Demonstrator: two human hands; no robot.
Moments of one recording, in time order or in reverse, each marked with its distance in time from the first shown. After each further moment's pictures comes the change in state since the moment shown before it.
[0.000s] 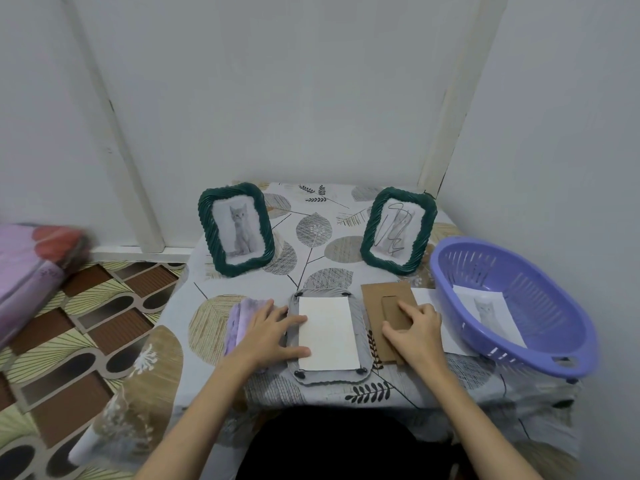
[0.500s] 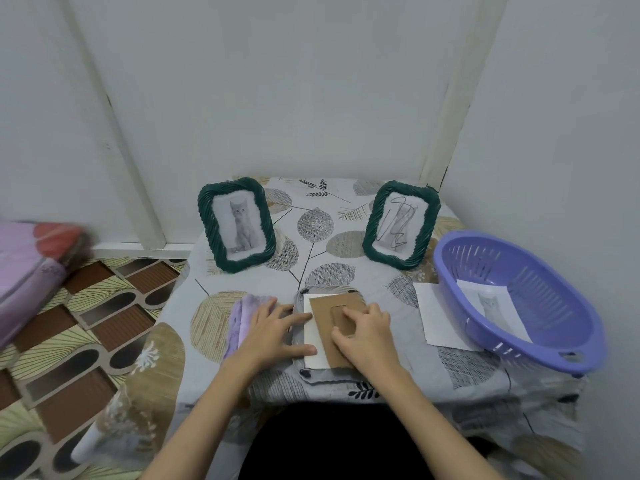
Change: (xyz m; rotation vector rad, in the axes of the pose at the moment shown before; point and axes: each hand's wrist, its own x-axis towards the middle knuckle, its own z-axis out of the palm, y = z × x) left_hand -0.004 0.006 0.002 -0.011 0.060 0.013; right_hand -0.030 -0.057 0.045 -0.122 -0.187 -0.123
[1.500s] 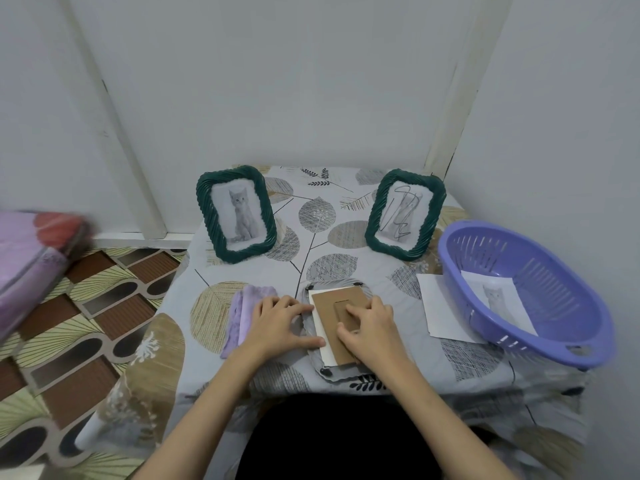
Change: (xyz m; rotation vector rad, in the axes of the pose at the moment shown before) left_hand -0.001 0.016 -0.004 0.011 0.066 -0.023; right_hand -0.001 0.006 -0.004 -0.081 -0.075 -0.025
